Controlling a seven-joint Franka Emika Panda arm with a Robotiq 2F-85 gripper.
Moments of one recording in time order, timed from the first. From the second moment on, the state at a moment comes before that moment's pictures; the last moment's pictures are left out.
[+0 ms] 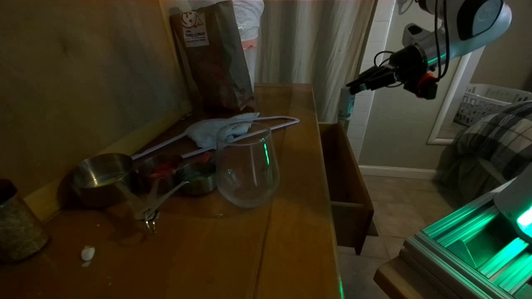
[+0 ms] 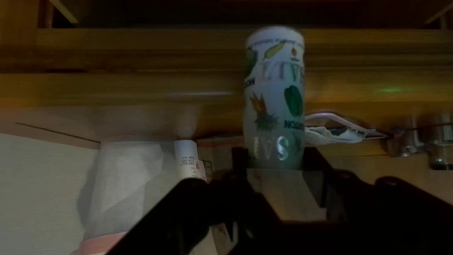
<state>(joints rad) -0.18 0.03 -0.19 -2.71 1.51 2.08 -2.65</state>
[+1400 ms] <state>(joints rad) -0.16 0.59 -0.15 -2.26 1.51 2.02 -2.71</state>
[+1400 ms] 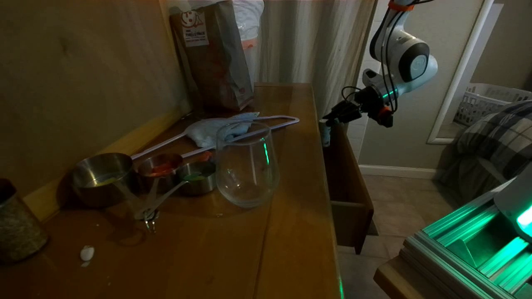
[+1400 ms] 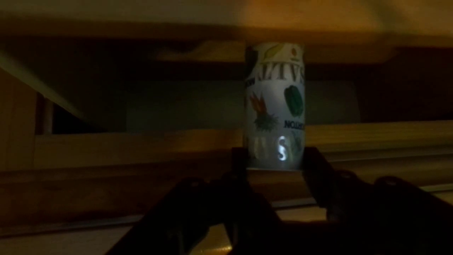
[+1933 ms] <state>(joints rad) -0.15 0.72 -0.14 -2.13 1.50 2.01 -2.71</state>
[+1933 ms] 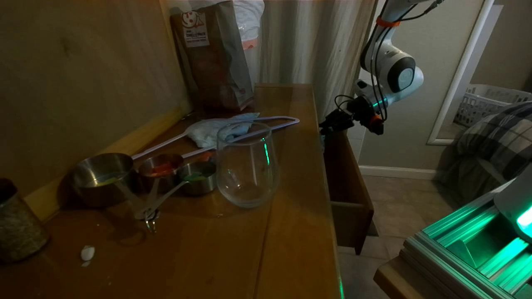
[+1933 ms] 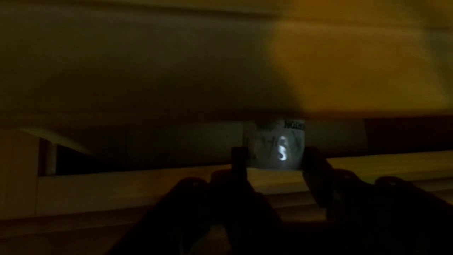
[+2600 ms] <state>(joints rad) -0.14 0.82 -0.14 -2.03 1.50 2.01 -2.71</state>
